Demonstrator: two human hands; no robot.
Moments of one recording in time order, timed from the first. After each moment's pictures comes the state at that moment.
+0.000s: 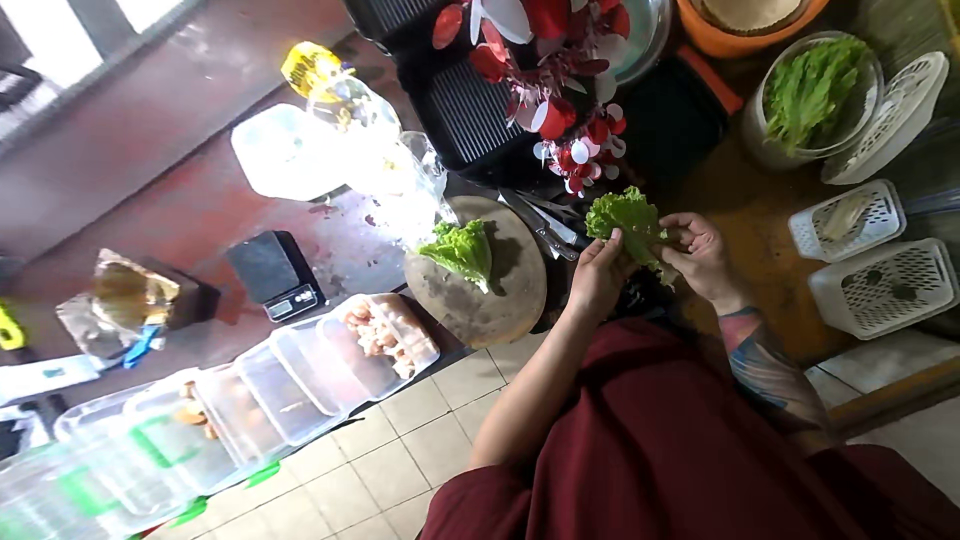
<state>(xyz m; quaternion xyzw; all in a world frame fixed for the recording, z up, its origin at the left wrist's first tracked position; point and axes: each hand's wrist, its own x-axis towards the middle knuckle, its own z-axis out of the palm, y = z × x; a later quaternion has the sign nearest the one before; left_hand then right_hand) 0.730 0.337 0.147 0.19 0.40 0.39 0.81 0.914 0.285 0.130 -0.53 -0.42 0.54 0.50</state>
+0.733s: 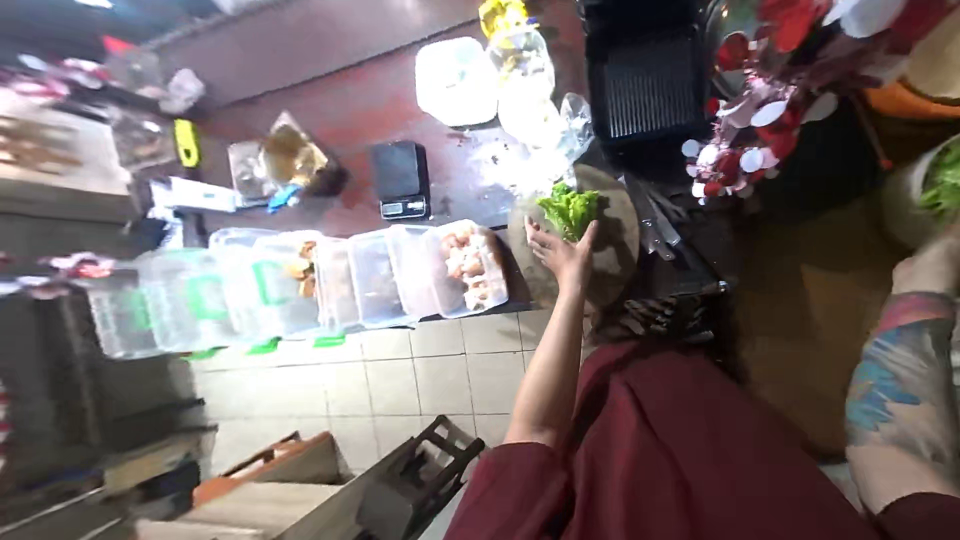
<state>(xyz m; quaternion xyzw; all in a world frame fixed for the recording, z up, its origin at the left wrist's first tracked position) 0.544 0.358 0.090 0.36 0.84 0.35 0.18 1.049 0.380 0.066 -0.76 -0.25 0.25 0.54</state>
